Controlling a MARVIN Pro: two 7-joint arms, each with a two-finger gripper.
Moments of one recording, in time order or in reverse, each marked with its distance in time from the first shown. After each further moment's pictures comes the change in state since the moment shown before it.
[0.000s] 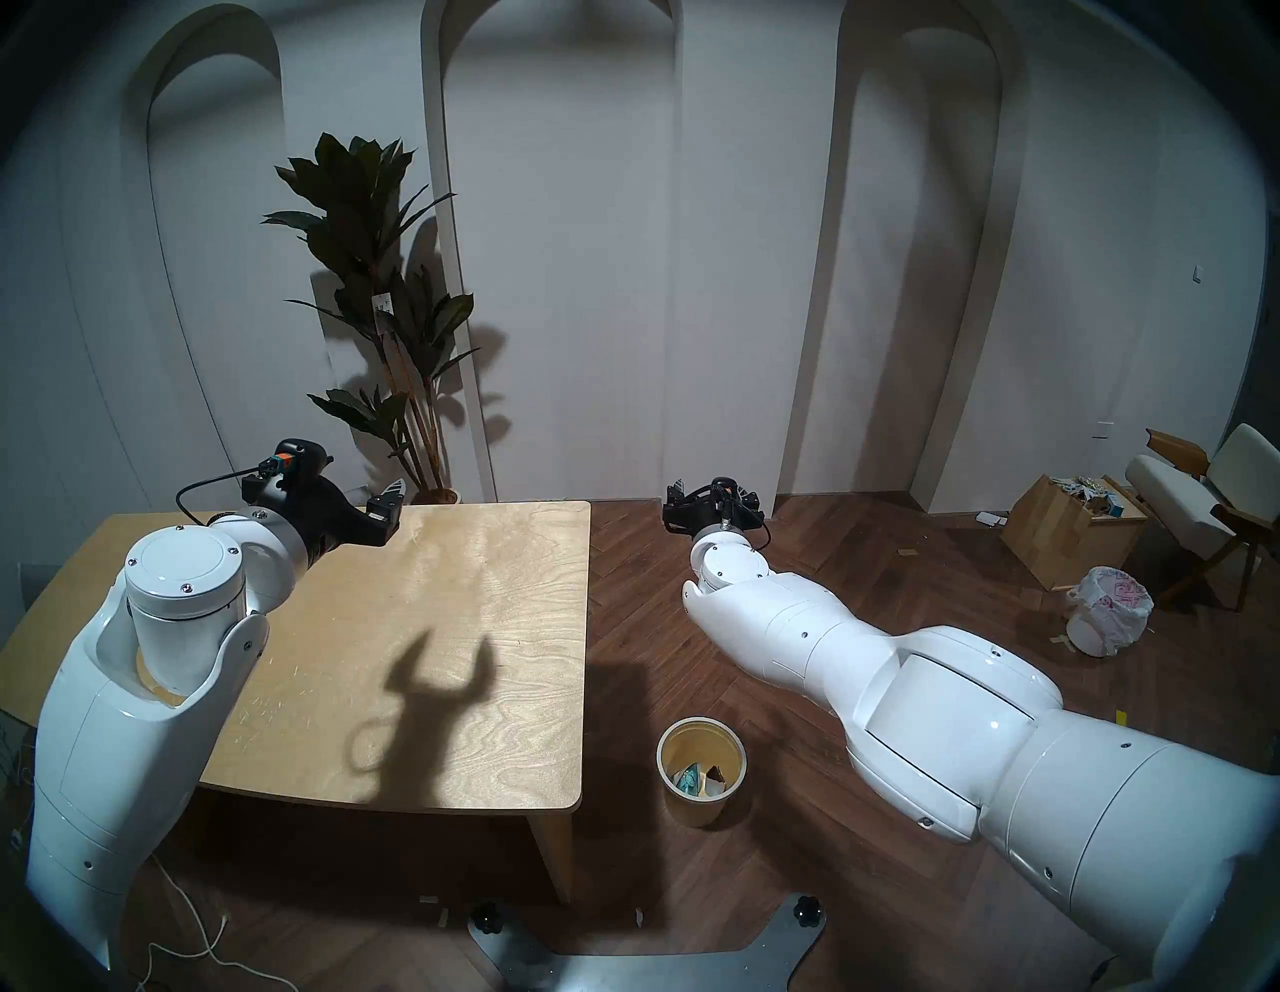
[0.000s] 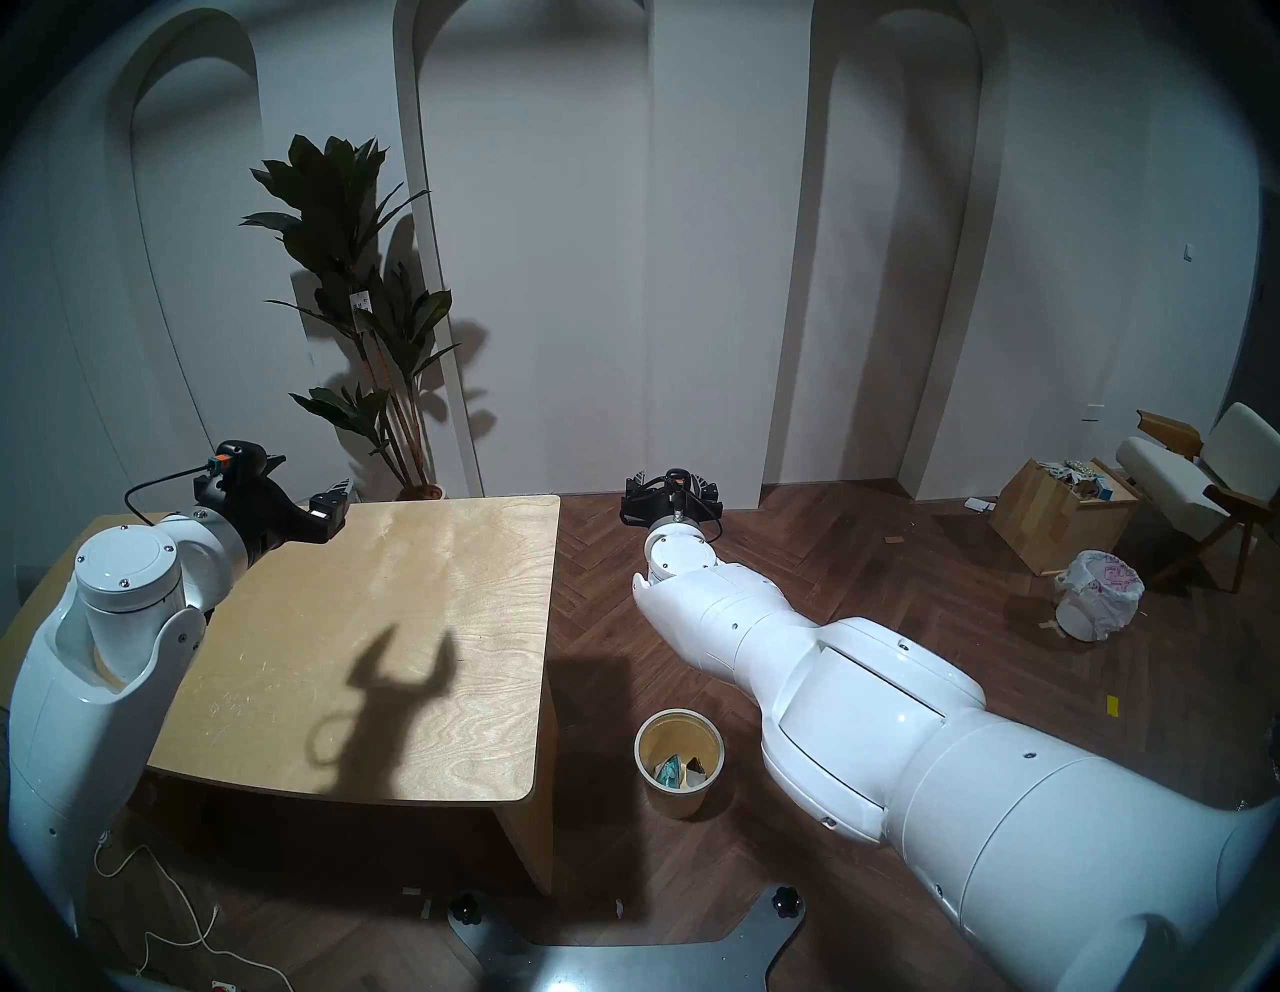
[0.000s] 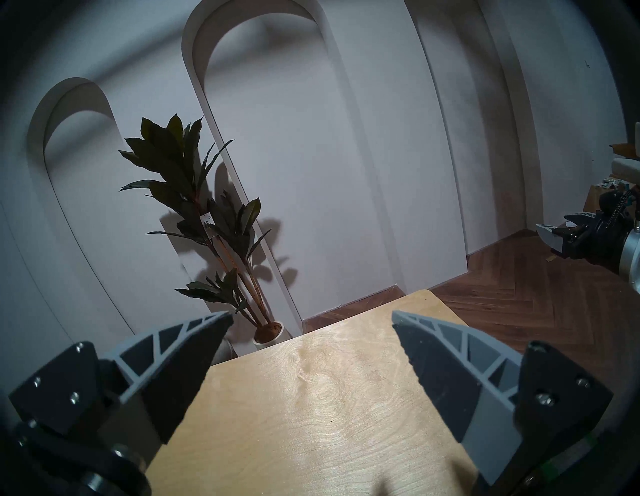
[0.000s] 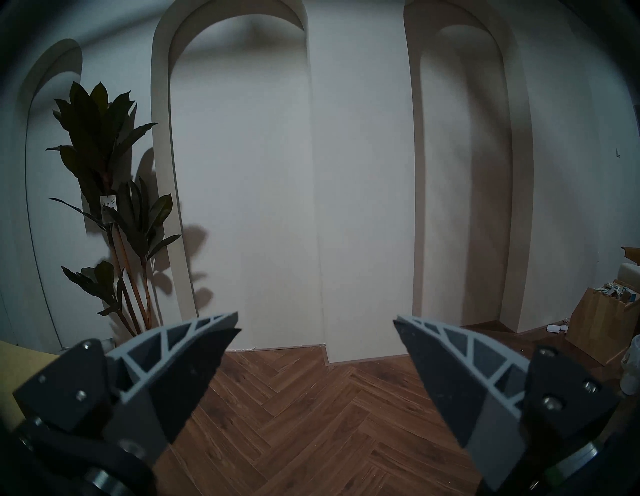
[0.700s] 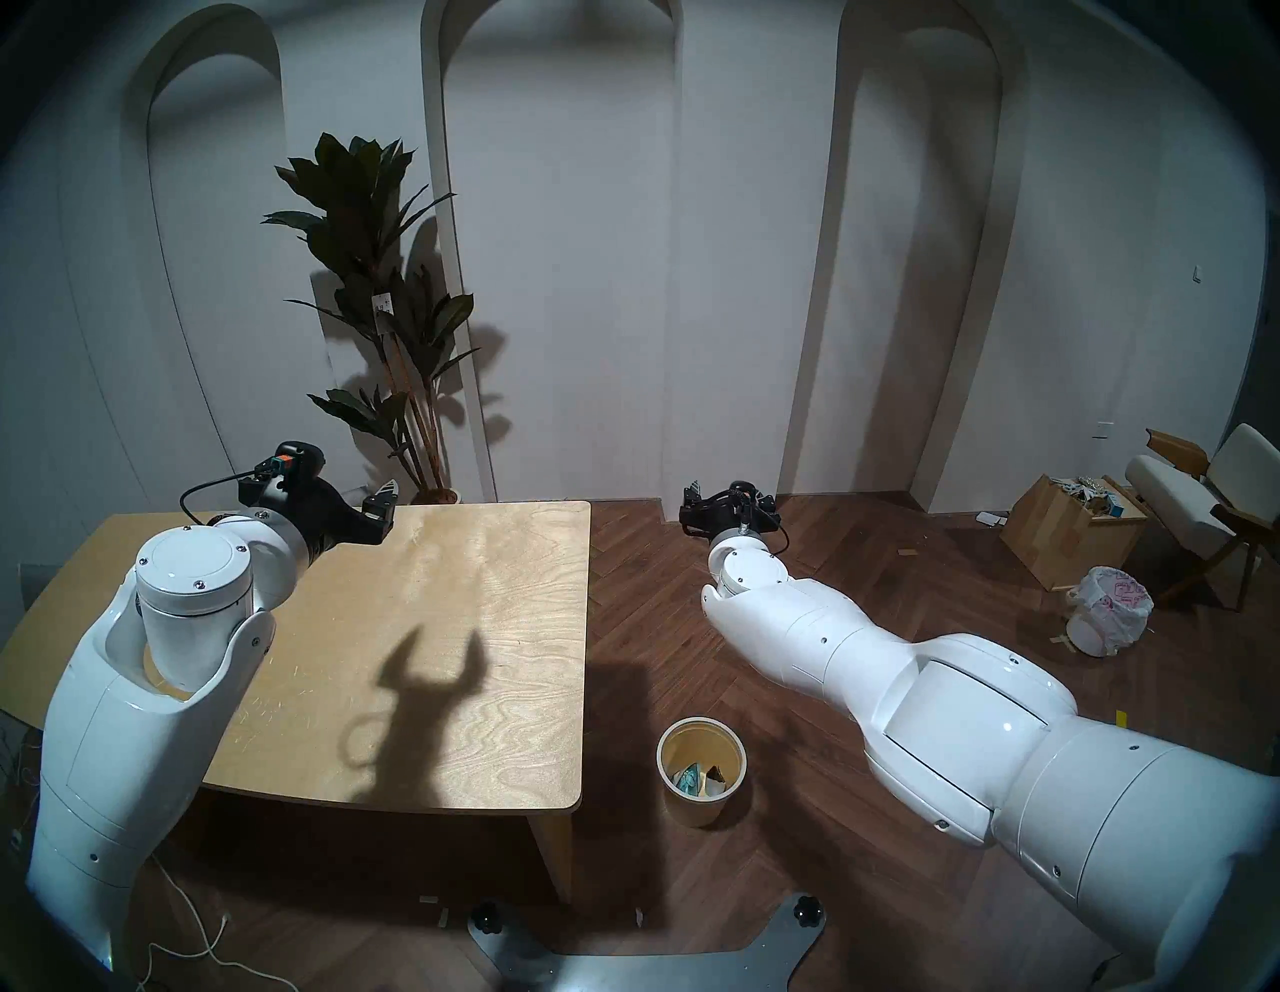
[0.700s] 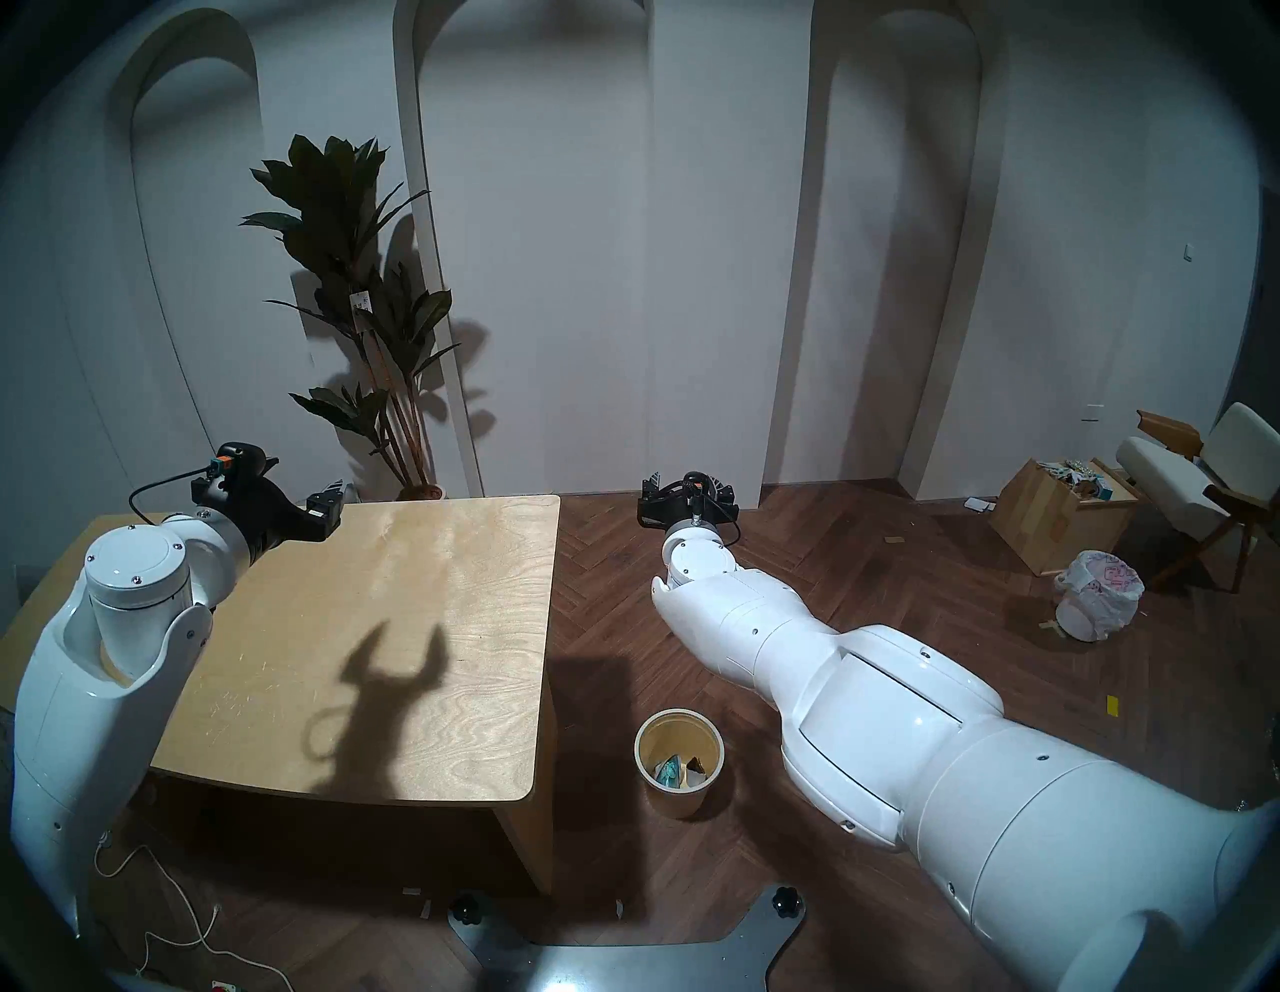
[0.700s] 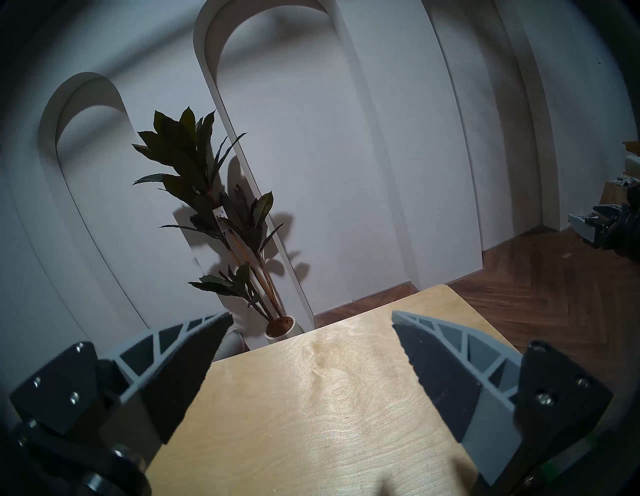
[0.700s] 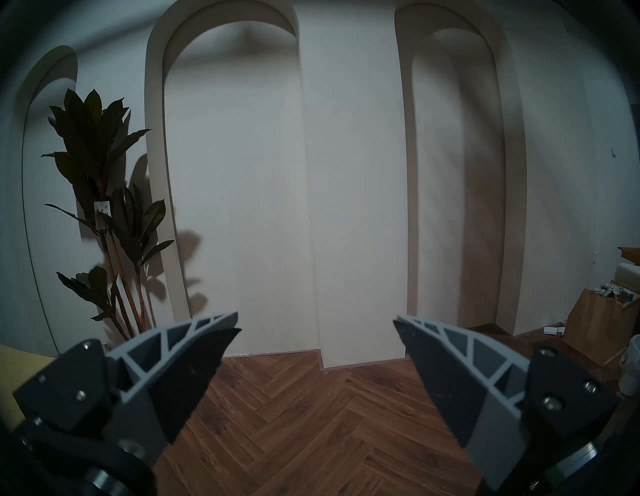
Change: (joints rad) left arm -0.029 -0.001 0.033 0.046 0.012 -0.002 0.037; right arm -0.023 0.050 0.023 -0.024 -0.006 -0.026 0.023
